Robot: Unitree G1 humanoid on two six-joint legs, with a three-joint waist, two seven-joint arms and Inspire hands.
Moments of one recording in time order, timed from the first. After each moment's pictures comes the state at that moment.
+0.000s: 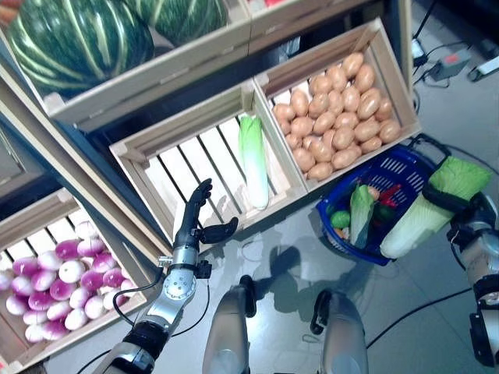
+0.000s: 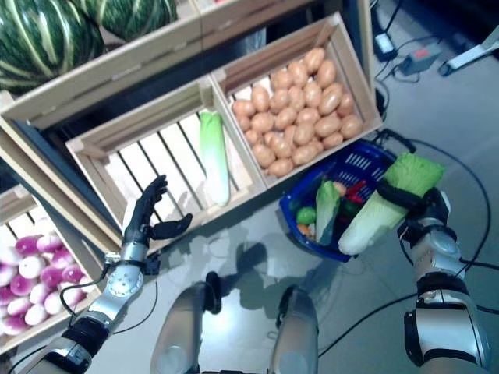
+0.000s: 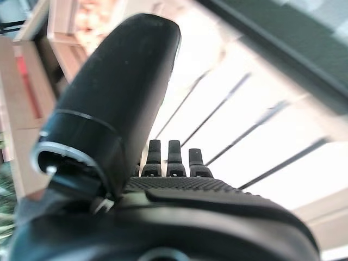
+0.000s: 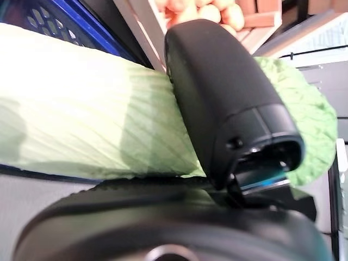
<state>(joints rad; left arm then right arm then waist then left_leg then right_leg) -0.25 0.46 -0.40 0.53 -0.21 -0.43 0.41 -0.67 -0.77 -0.02 1.10 0.75 -0.10 0.07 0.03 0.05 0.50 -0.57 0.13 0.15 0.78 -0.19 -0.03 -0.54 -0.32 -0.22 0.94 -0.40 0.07</state>
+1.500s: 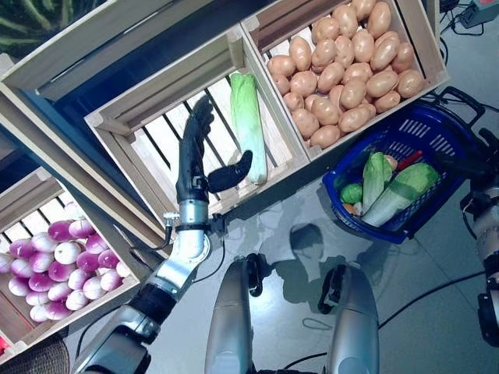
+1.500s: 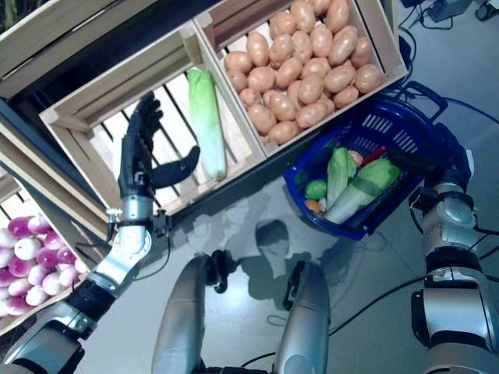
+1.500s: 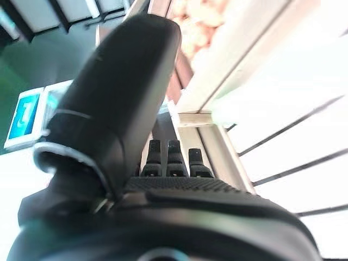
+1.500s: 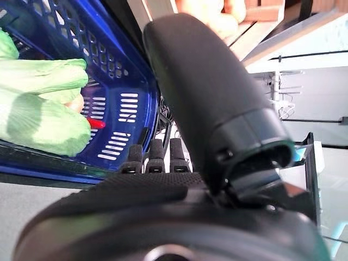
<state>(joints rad) -0.51 0.50 -0.43 0.30 -0.38 -0.51 0.61 -0.78 -0.82 0.09 1.03 0.74 -0.17 -0.01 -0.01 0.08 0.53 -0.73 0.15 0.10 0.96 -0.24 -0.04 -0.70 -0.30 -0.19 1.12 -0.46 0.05</state>
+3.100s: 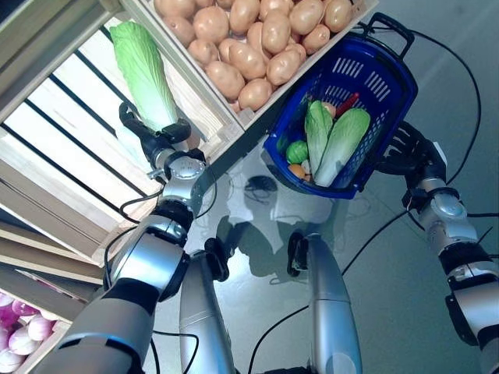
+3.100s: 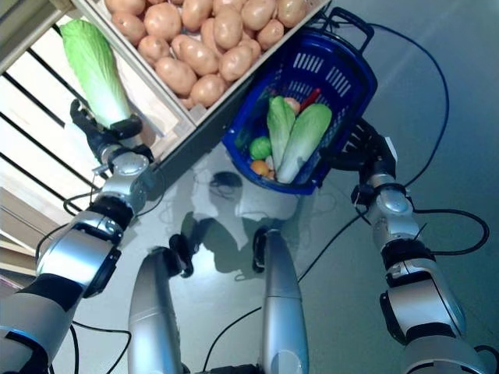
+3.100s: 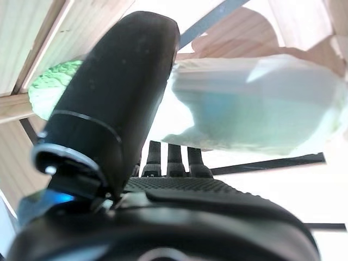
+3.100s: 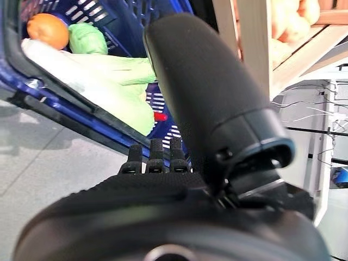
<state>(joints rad) -1.16 0.36 -0.35 1.18 -0.61 -0.16 0.92 -0.80 -0.68 0.29 0.95 0.77 -0.21 0.03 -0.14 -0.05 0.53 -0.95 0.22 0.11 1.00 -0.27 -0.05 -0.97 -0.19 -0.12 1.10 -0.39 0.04</state>
